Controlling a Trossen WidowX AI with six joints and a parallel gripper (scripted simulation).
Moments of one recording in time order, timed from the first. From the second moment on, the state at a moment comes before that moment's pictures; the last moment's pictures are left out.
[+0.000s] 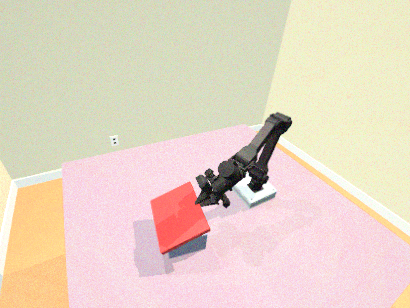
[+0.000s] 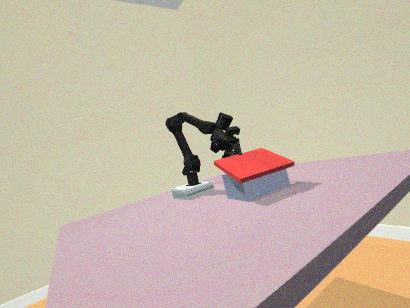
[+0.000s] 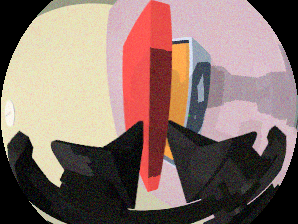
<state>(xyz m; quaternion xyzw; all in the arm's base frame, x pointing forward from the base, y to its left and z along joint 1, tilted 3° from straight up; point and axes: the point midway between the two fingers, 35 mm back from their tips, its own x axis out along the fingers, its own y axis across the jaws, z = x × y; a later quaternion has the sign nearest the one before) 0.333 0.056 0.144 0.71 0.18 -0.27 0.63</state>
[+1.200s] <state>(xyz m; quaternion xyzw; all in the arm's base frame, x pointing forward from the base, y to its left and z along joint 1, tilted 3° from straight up) 0.361 0.049 0.191 0.70 0.18 -0.27 0.63</state>
